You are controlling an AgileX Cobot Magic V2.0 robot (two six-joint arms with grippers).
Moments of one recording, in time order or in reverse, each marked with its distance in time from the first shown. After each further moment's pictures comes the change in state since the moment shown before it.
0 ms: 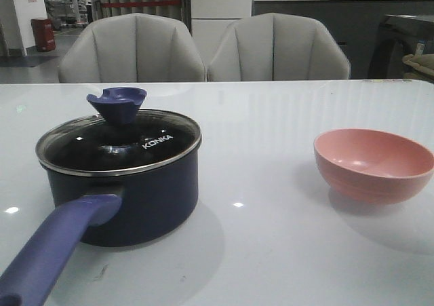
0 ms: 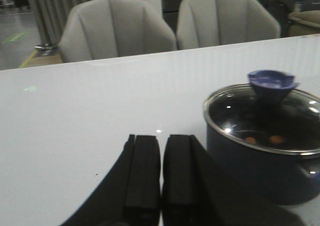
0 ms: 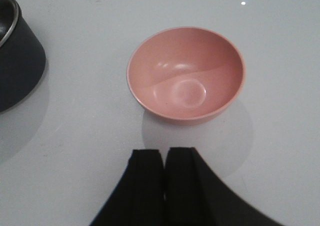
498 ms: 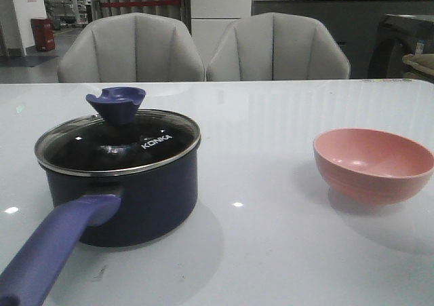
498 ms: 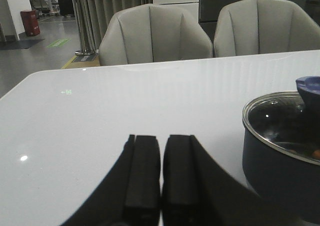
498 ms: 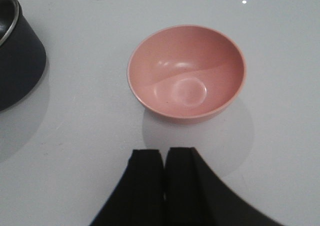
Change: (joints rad) left arm 0.112 0.000 0.050 -0.001 -0.087 0.000; right arm 0.000 0.000 0.000 0.000 0.006 0.000
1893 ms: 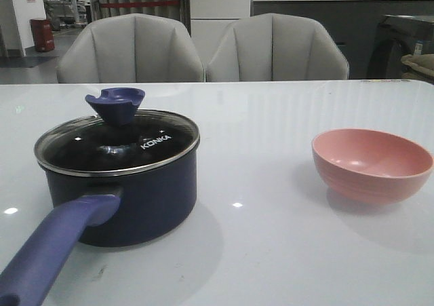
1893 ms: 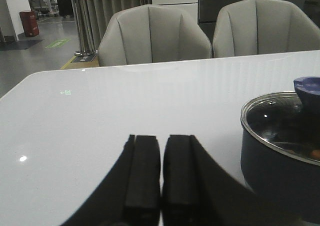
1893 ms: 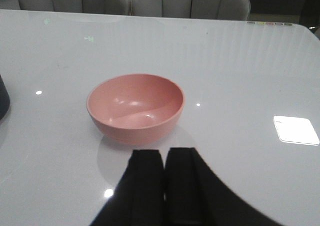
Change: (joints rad) left arm 0.000 0.000 0.000 0.000 0.003 0.000; right arm -0.012 -0.704 0.364 -0.340 -0.077 0.304
